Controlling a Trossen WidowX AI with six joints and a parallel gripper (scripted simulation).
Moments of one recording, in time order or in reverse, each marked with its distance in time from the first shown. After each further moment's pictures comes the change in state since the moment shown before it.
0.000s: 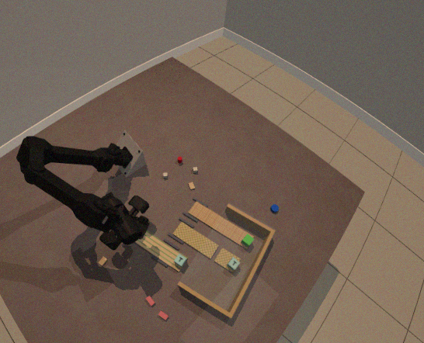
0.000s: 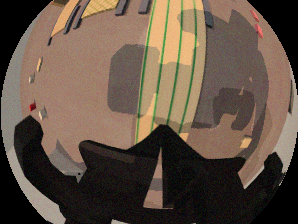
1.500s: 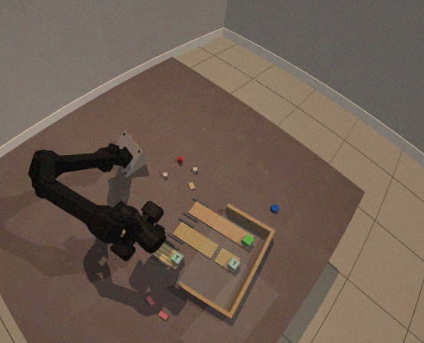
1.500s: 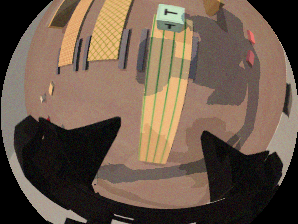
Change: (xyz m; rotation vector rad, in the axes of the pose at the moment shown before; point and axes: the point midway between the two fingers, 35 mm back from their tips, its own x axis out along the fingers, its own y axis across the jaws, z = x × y) arm -0.045 -0.003 0.068 0.015 0.020 0.003
